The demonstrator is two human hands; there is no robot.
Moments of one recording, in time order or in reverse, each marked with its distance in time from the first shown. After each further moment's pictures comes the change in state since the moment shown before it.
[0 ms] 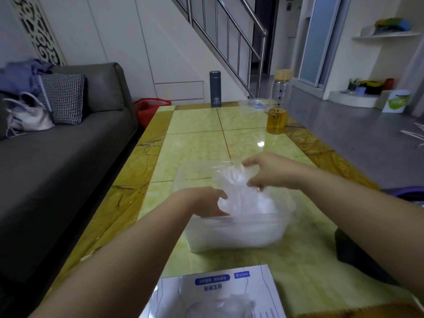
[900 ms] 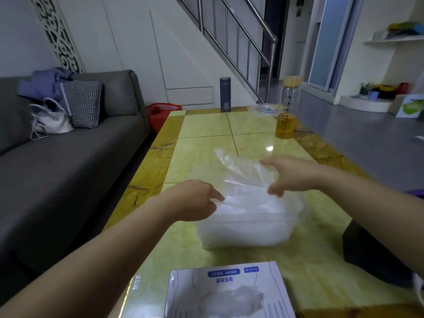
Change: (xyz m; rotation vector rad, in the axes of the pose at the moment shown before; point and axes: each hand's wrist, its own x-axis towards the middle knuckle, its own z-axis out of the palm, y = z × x) left_hand -0.067 -0.018 -0.013 0.130 0.262 0.090; right_hand -0.030 -0.006 -0.019 -0.264 -0.066 0.014
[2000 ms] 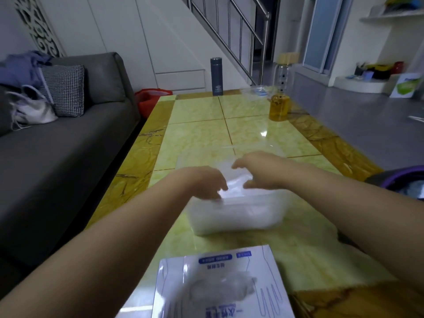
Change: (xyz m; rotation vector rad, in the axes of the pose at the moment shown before) left_hand 0.047 0.026 0.001 0.068 -0.269 0.037; right_hand 0.029 -0.007 0.043 -0.285 0.011 -0.189
